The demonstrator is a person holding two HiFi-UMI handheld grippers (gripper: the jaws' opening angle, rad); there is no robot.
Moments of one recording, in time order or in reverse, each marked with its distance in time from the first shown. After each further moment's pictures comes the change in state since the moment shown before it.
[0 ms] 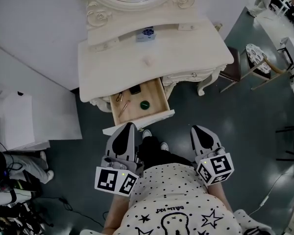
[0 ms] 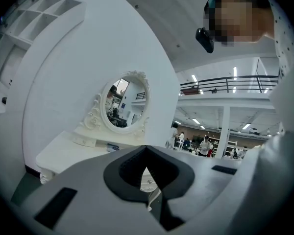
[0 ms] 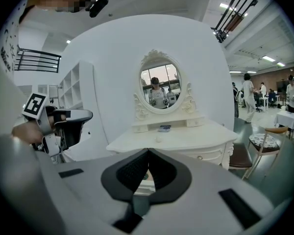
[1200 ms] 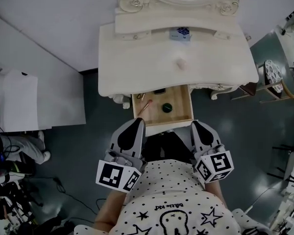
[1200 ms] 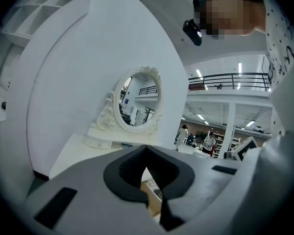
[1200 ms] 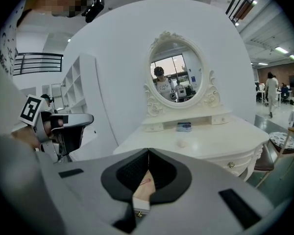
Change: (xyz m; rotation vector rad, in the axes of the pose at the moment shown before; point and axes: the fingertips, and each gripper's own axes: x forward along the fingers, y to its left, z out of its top) left arm 0.019 0.113 0.029 0.001 0.068 0.038; right arm 0.129 0.077 0.038 -0.005 0.082 0.109
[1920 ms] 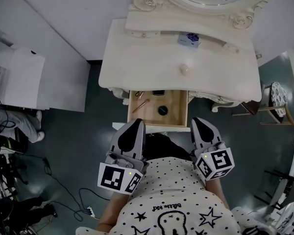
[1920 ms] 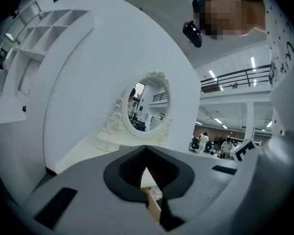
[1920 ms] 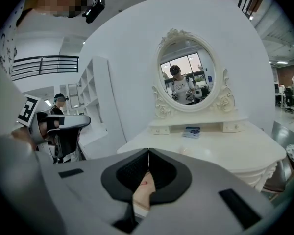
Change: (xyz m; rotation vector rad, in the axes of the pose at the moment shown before) left arm 0.009 -0.036 -0.007 -0.022 -0.090 0.203; right arm 0.011 -0.042 0.020 -0.097 0.001 0.178
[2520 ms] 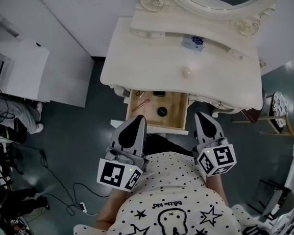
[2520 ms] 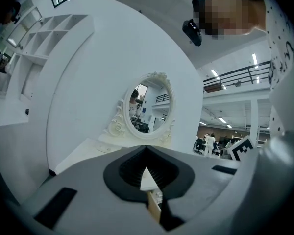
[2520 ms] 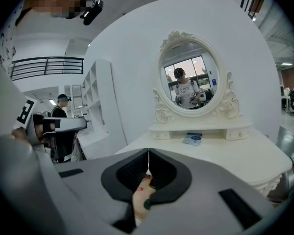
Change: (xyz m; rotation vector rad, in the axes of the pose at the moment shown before) left arm 0.012 -0.009 0.001 0.014 -0.025 0.045; right arm 0.012 -0.025 0.019 -0.034 -0.038 0.037
